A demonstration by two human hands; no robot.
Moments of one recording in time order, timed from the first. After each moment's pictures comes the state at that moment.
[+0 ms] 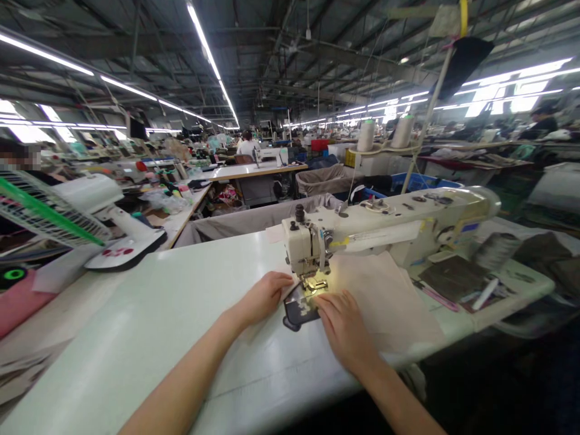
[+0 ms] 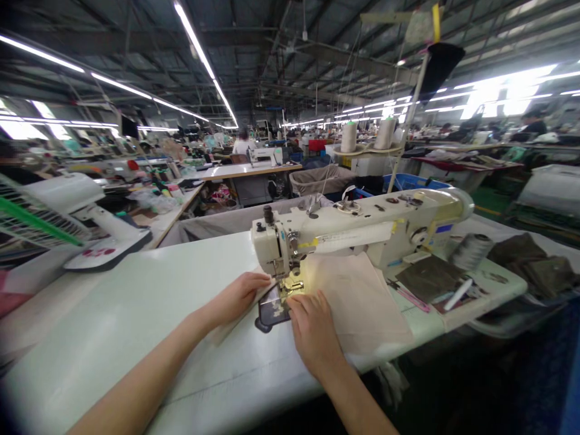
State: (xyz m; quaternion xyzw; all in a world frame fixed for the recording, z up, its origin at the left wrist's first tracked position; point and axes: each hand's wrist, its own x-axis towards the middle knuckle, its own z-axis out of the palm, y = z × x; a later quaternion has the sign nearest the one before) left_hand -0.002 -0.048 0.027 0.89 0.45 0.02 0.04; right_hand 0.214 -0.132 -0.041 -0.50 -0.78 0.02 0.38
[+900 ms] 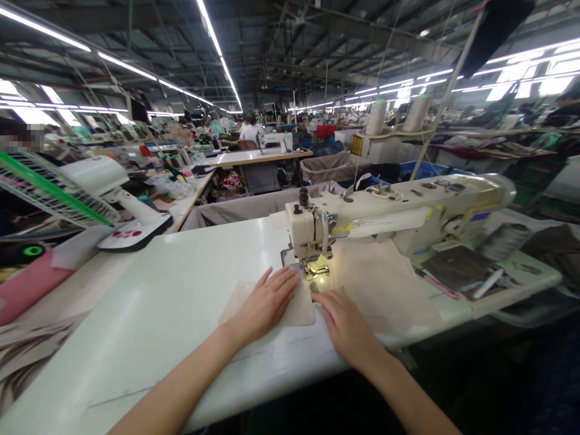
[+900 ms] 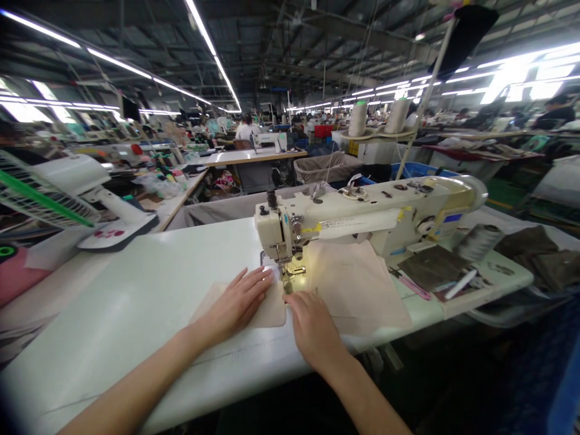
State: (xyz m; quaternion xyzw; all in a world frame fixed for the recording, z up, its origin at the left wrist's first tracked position) left_hand -0.015 -0.100 0.003 0.92 0.38 0.11 0.00; right_hand 0.219 -0.148 -0.038 -0.45 -0.80 0.15 0.37
